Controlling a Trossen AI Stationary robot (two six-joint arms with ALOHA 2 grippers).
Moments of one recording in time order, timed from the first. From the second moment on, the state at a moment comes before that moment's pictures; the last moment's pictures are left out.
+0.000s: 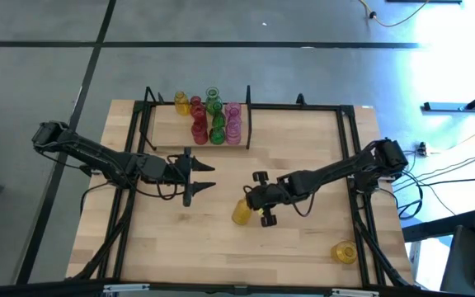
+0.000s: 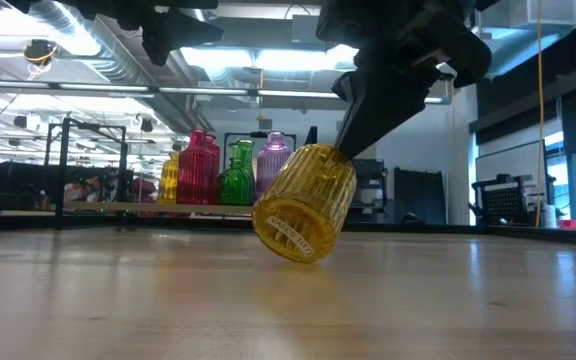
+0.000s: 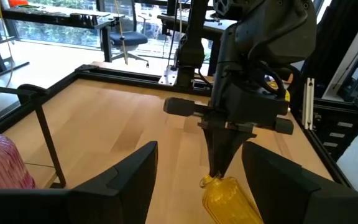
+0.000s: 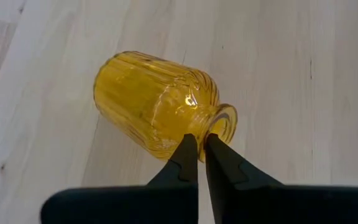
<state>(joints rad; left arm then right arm) -0.25 1.04 0.58 0.25 -0.36 -0.20 0.28 1.75 1.20 -0.44 0.13 -0.01</state>
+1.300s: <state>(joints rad) -0.25 1.04 0.58 0.25 -0.36 -0.20 0.30 1.77 1.28 -0.62 0.37 -0.07</state>
